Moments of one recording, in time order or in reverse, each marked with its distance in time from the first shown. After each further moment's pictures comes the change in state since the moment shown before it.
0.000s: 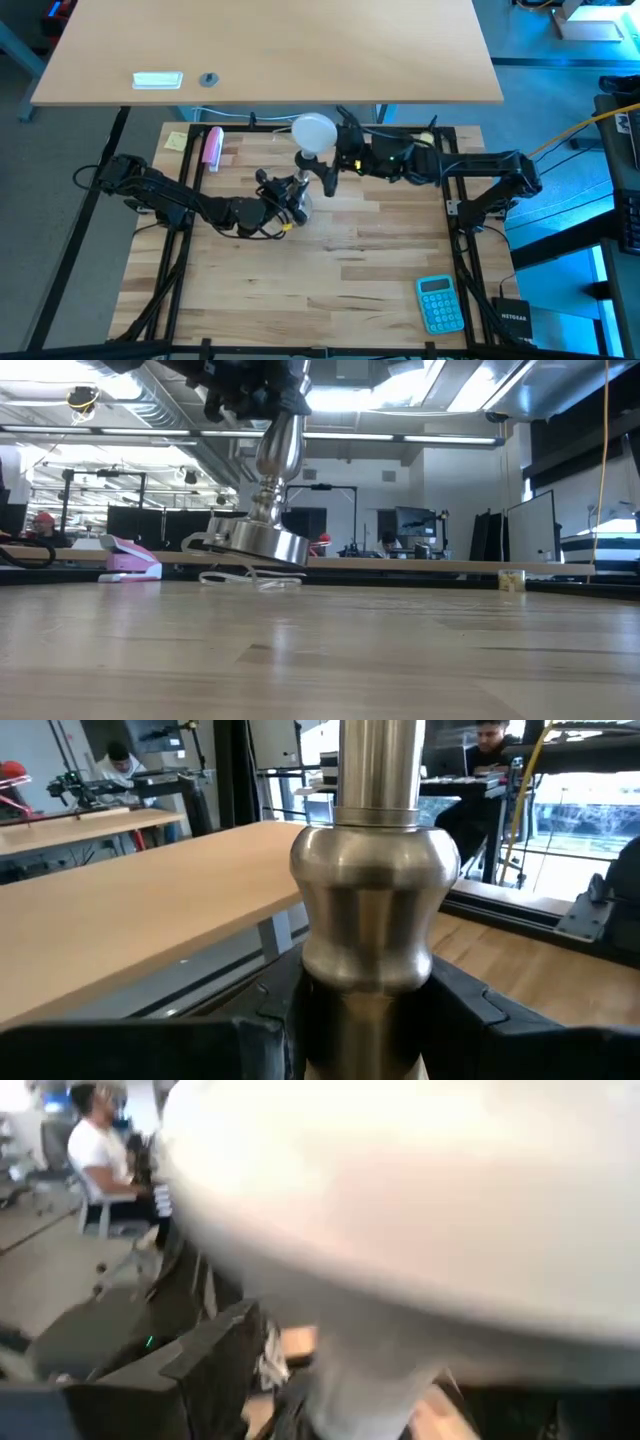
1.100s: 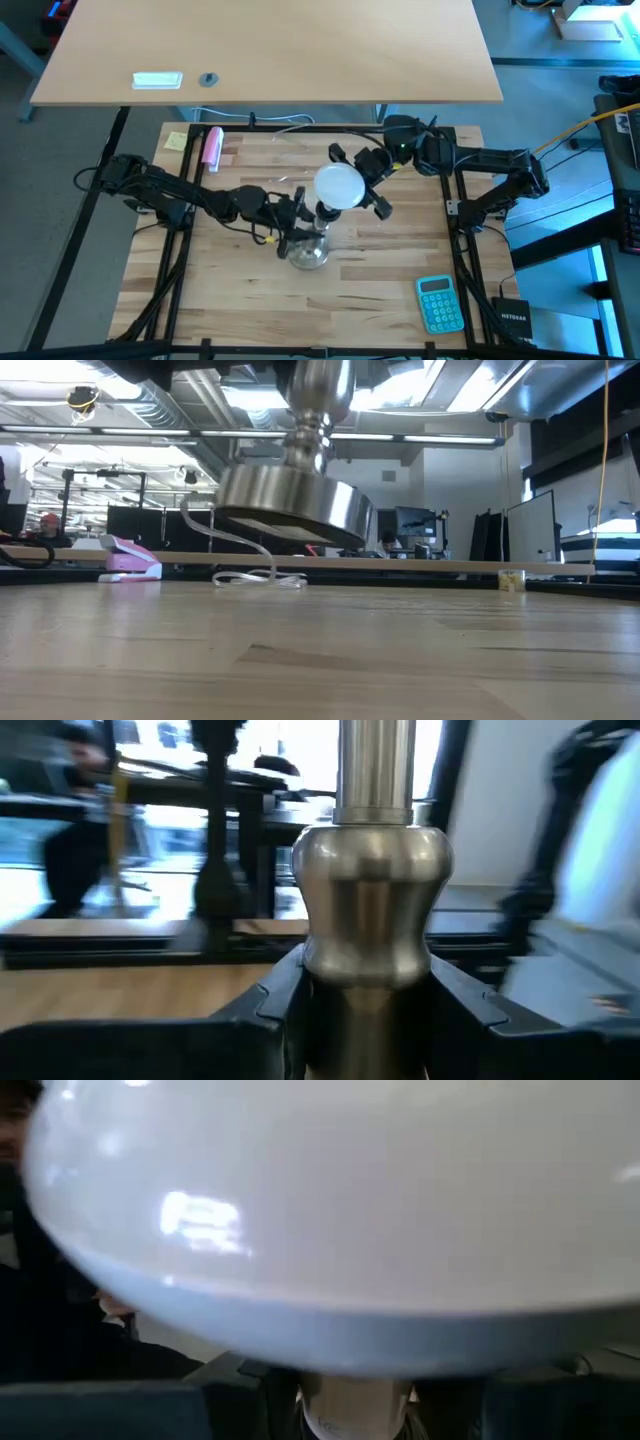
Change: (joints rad) left arm 0.068 0.003 0.004 0.124 1.099 -0.055; right arm -0.059 -0.063 0.002 -0.070 -0.973 -0.054
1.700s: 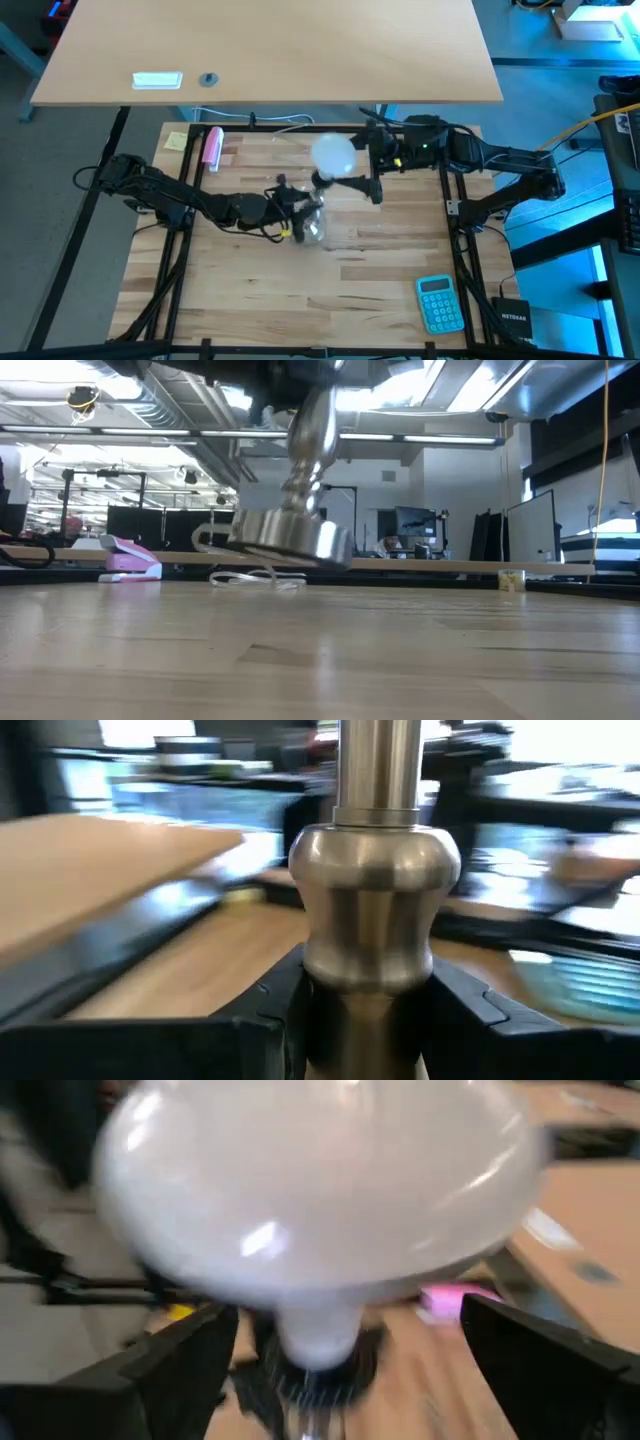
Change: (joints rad) left arm -0.025 -0.005 0.001 -0.114 -0.587 -0.003; right arm 0.020 -0.138 0.000 -0.317 0.648 0.036
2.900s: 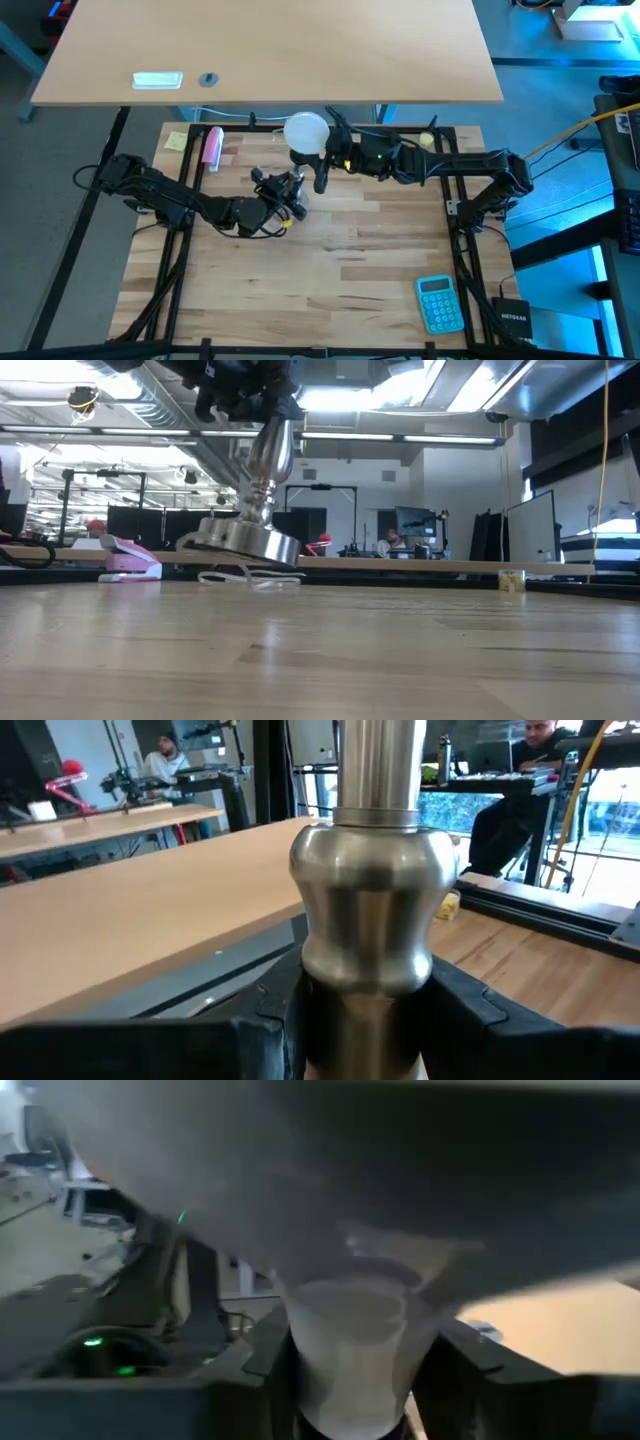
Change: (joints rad) left arm -0.048 0.000 0.000 -0.038 -0.611 0.035; right arm 0.001 0.270 -0.002 0.478 0.329 -0.067
